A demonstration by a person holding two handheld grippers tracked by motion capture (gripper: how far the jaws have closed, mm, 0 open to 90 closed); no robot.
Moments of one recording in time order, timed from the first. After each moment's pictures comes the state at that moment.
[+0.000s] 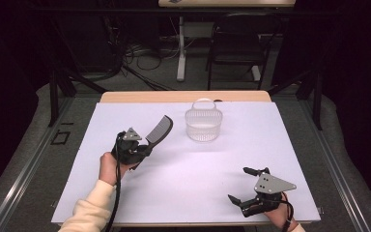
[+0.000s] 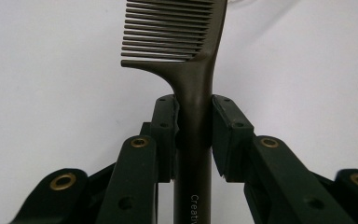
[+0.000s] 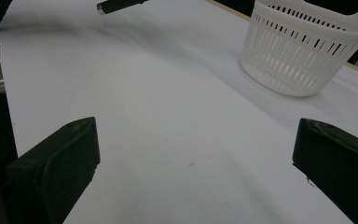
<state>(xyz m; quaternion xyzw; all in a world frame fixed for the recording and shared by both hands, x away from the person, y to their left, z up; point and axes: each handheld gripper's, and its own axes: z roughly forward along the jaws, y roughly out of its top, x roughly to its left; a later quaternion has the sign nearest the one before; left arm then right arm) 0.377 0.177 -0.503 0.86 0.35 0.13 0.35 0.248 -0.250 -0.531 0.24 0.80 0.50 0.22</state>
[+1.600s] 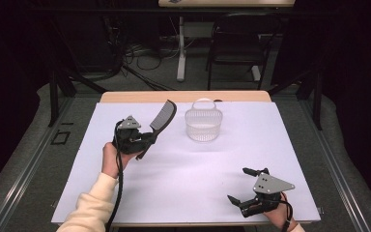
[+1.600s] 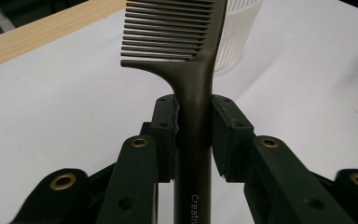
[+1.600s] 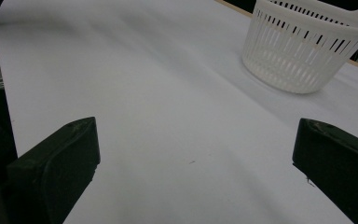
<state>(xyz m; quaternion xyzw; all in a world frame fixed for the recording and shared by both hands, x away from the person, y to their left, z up) 0.390 0.168 -0.468 0.83 0.33 0.13 0.42 0.248 -0.249 -0.532 0.24 0.81 0.49 0.22</state>
